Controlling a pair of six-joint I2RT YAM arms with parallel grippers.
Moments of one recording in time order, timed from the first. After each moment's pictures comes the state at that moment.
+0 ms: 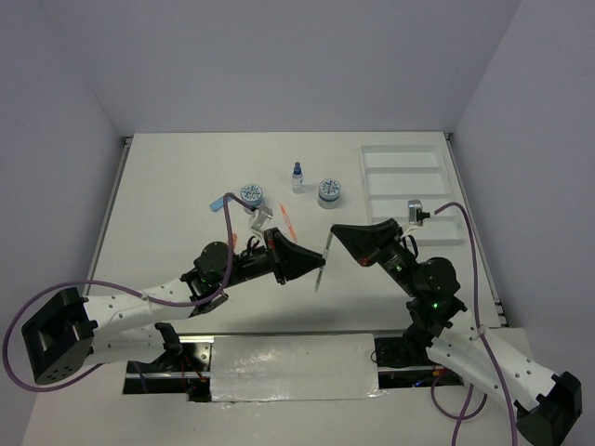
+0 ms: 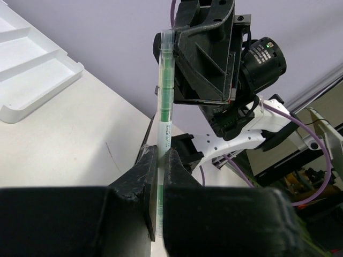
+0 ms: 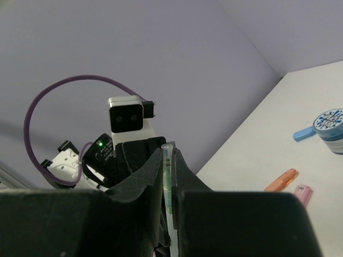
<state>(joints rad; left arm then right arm) -0.96 1.13 0.52 0.84 0.28 -0.77 0.69 0.52 0.32 0.61 -0.12 0.91</state>
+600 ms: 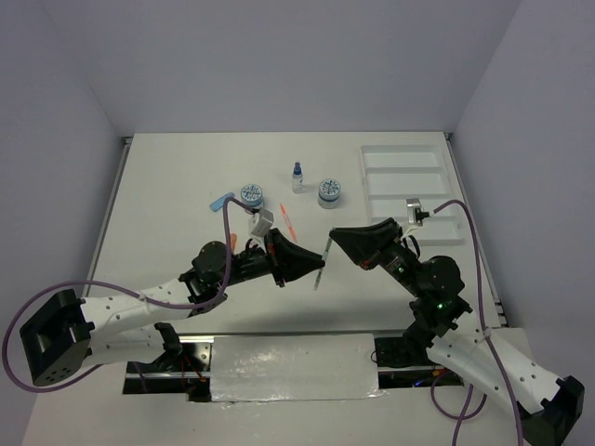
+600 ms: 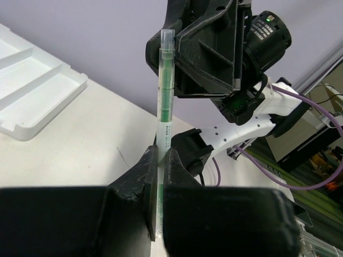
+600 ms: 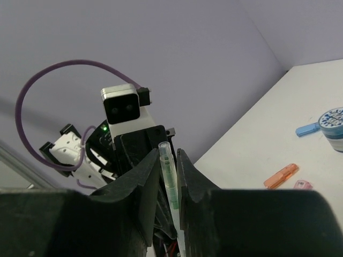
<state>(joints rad) -0.96 1.11 0.53 0.82 0.33 -0.63 0.69 0.50 0.36 0.54 -0.19 0.87</state>
